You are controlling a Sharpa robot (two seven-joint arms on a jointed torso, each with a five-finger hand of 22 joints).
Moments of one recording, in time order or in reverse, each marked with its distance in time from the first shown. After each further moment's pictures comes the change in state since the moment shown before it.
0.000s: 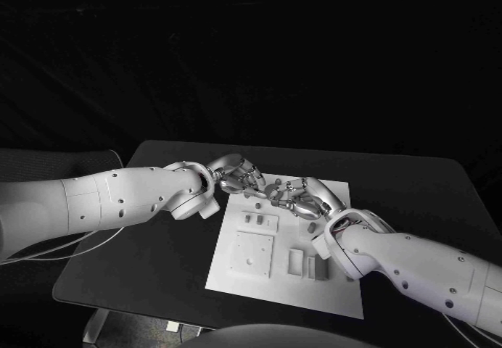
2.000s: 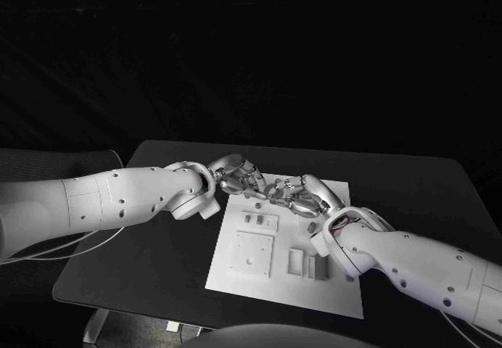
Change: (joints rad) left arm 0.000 0.002 0.000 0.001 -0.004 0.003 -0.008; left_hand 0.026 0.000 0.000 0.000 0.000 0.000 0.000 0.000 0.001 -0.004 -0.003 0.004 0.003 -0.003 0.003 0.000 0.000 0.006 -0.004 0.003 0.000 0.000; right arm 0.000 0.008 0.011 -0.004 -0.021 -0.001 0.007; right_hand 0.000 0.000 -0.004 0.002 -0.003 0.002 -0.002 -0.001 -0.001 -0.004 0.004 0.000 0.001 0.000 0.000 0.000 0.000 0.000 0.000 0.000 0.000 0.000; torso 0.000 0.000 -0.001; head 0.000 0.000
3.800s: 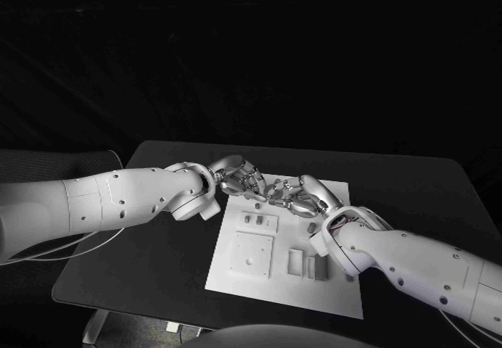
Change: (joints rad) left arm 0.000 0.004 -0.001 0.001 -0.001 0.001 -0.002; left_hand -0.004 0.004 -0.020 0.001 0.000 0.000 0.000 0.004 0.002 -0.004 0.004 0.008 0.003 0.000 0.000 0.000 0.000 -0.008 0.000 0.000 0.000 0.000; right arm 0.000 0.011 0.001 -0.019 -0.006 0.021 -0.007; right_hand 0.000 0.000 -0.003 0.003 -0.004 -0.001 0.000 0.001 0.001 0.000 0.000 0.000 0.001 0.000 0.000 0.000 0.000 0.000 0.000 0.000 0.000 0.000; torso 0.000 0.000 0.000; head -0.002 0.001
